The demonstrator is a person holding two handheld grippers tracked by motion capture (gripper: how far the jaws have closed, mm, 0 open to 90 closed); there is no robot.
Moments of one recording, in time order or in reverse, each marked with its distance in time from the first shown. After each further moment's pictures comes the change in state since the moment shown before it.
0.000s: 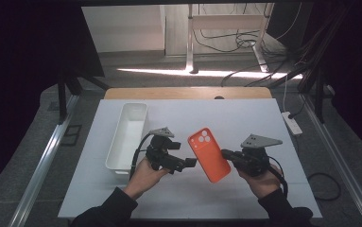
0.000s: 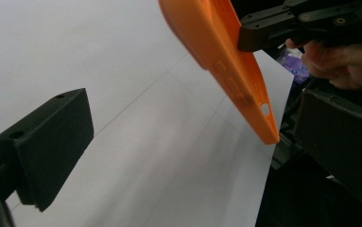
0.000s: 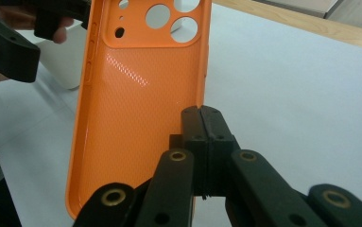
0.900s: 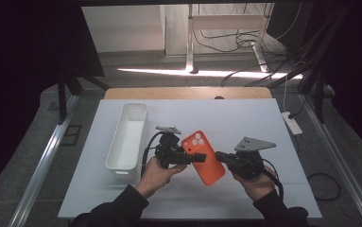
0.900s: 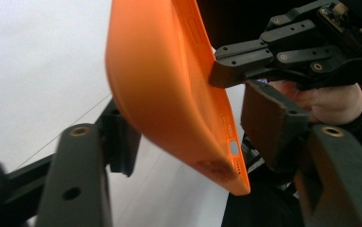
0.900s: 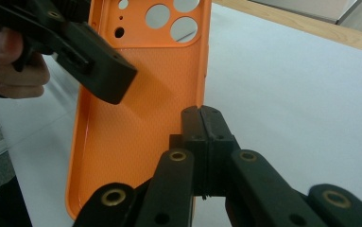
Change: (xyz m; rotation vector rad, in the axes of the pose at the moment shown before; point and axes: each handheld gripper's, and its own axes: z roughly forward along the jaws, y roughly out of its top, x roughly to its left) left arm 0.002 0.007 0.022 -0.016 -0.154 -0.111; right arm 0.013 0.000 0.007 -0.015 0.026 -0.027
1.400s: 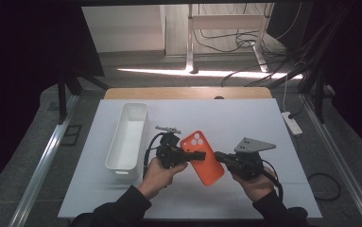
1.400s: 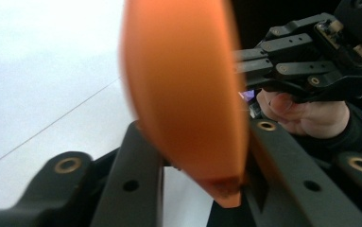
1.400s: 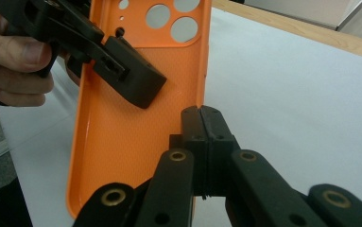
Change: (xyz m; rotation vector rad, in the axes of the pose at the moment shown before) left arm 0.003 -0.003 0.002 -0.020 -0.047 -0.072; right arm 0.003 0.000 0.000 -0.016 0.003 -0.010
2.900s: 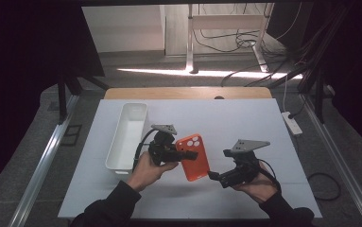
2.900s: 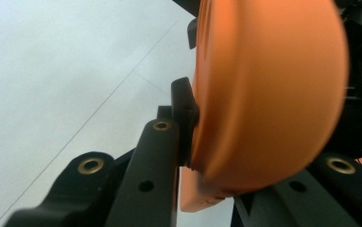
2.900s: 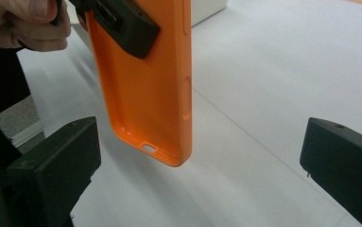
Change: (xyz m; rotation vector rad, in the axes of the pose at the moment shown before) left arm -0.005 0.009 -0.023 0.107 0.049 0.243; right arm -0.002 -0.005 0.009 0.107 0.117 0.037
